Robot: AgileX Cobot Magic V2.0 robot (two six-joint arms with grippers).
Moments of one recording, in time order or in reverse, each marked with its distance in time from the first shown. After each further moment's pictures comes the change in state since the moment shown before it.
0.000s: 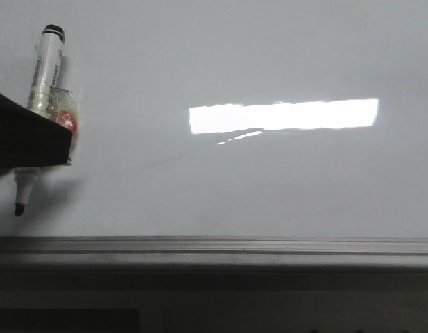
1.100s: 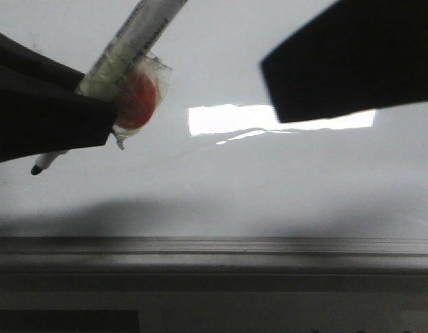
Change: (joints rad) left arm -0.187 -0.039 0.004 0.681 -0.171 0.000; right arm 1.048 0.614 -0.280 0.070 -0.290 -0.064
